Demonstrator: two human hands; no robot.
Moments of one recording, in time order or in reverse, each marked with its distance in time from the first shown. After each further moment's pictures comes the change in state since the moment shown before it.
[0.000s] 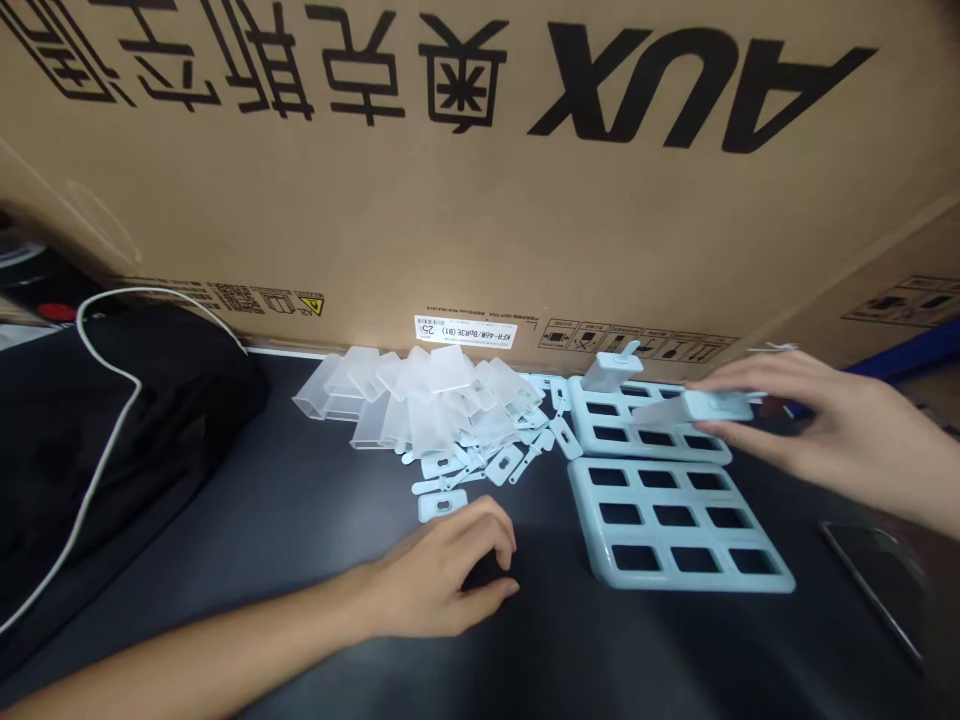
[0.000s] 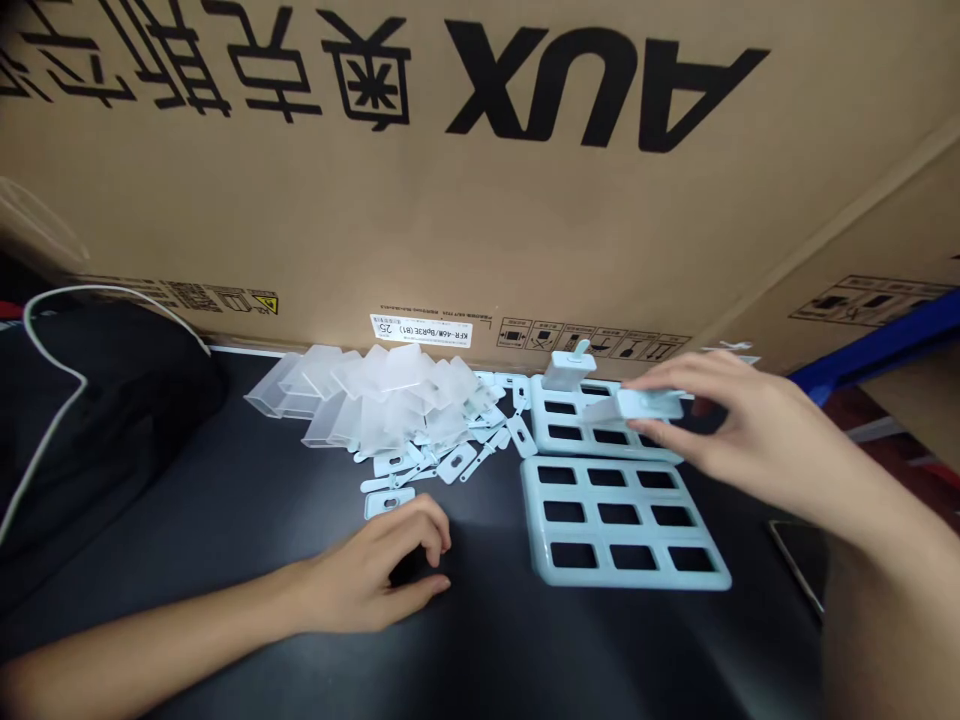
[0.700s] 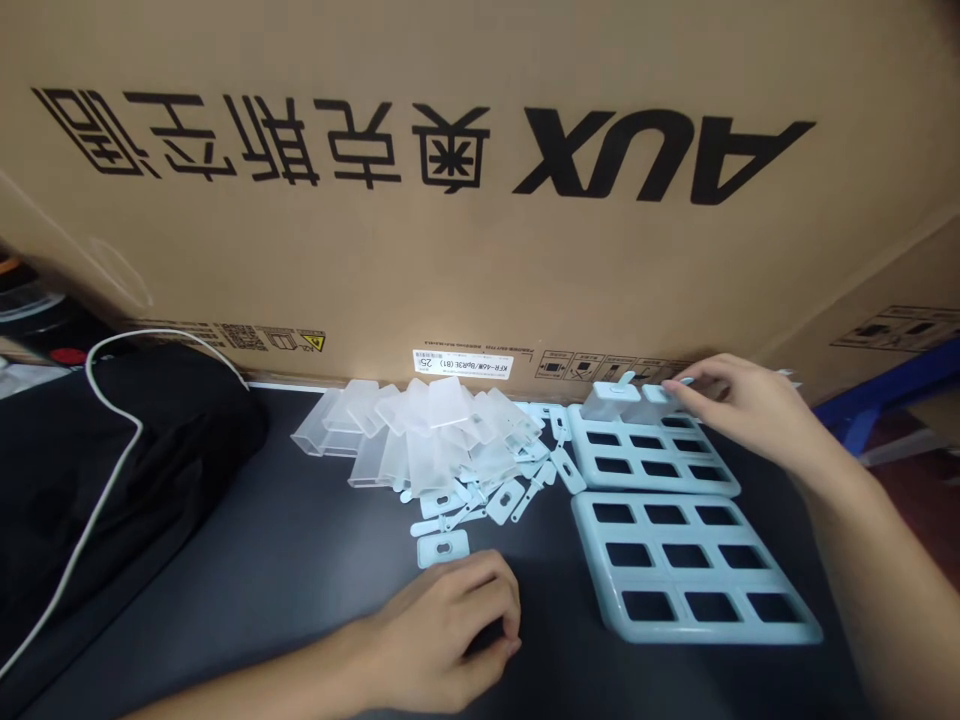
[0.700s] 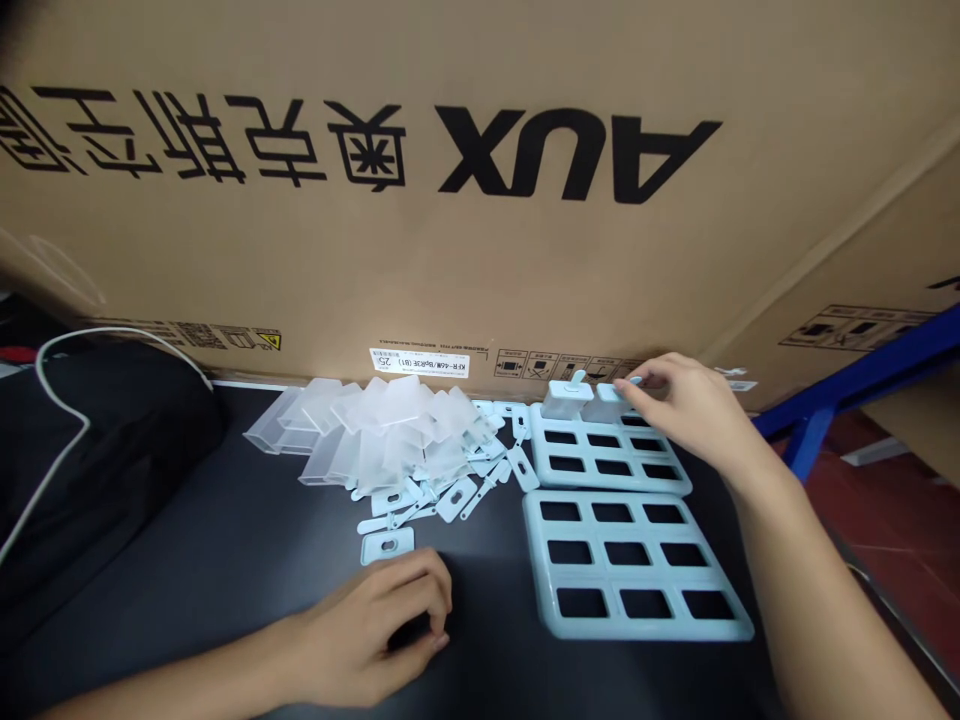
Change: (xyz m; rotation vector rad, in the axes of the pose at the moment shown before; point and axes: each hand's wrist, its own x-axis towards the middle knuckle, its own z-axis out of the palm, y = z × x) left_hand 0.004 0.004 0.001 0.087 -0.054 -0.009; right_hand 0.048 0.030 0.033 -0.069 0.001 0.398
